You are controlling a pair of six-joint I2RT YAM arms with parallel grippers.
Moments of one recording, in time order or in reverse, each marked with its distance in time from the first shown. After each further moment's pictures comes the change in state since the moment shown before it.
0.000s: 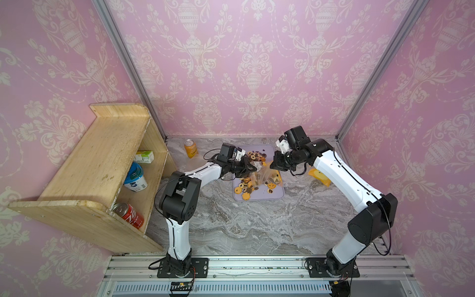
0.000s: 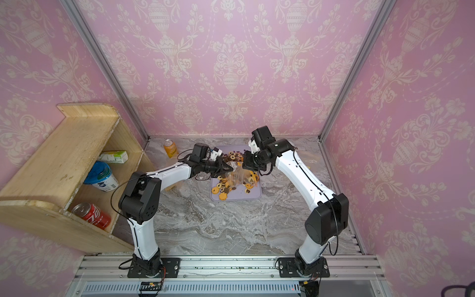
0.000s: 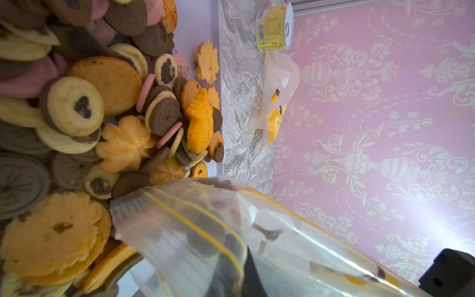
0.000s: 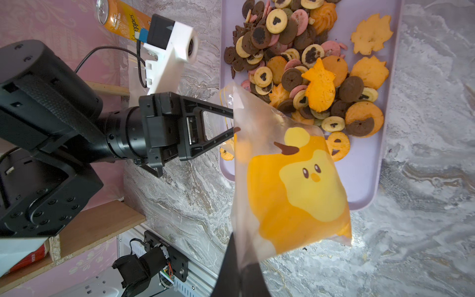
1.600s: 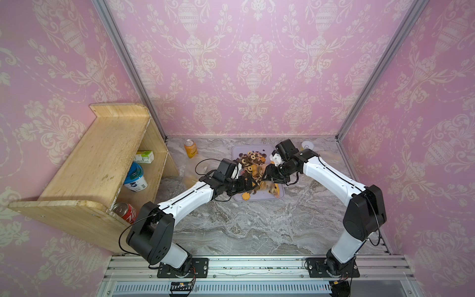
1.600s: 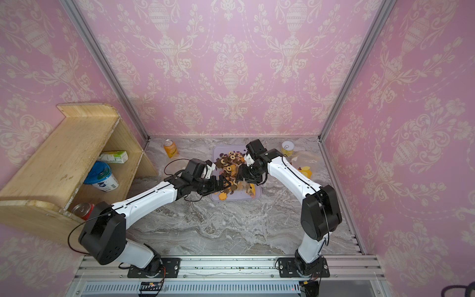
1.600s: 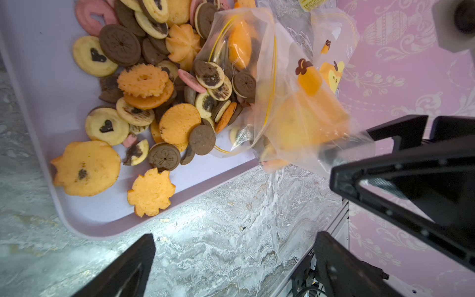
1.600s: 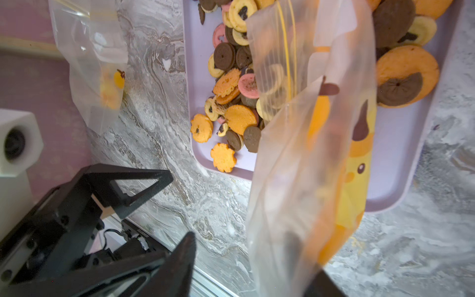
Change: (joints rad) left arm -0.183 -0.456 -0.326 -0.241 -0.414 0.197; right arm 0.019 0.013 -0.245 0.117 -0.037 -0.022
